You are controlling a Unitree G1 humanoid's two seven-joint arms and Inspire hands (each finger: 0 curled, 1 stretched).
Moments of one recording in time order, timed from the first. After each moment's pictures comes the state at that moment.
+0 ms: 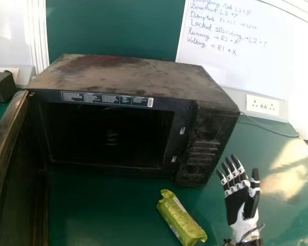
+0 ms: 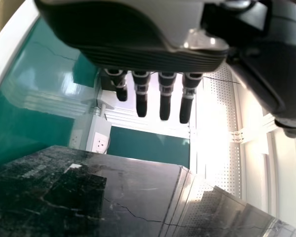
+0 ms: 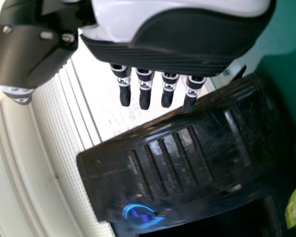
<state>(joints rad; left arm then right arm) 1.00 -0.07 0.44 -0.47 -0.73 -0.58 -0.53 -0.02 -0.18 -0.36 0.03 0.45 -0.17 0.51</state>
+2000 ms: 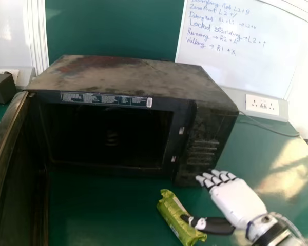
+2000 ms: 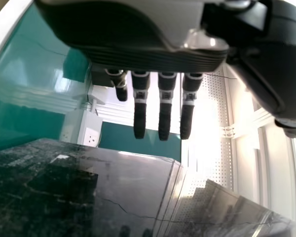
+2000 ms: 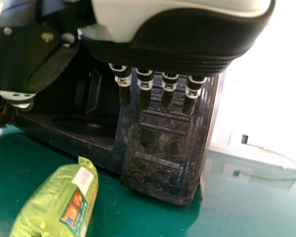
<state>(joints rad) 1.02 -0.07 0.41 -0.51 -0.71 -0.61 -0.51 0.15 -0.80 -0.24 -0.60 -0.76 -0.24 0.51</state>
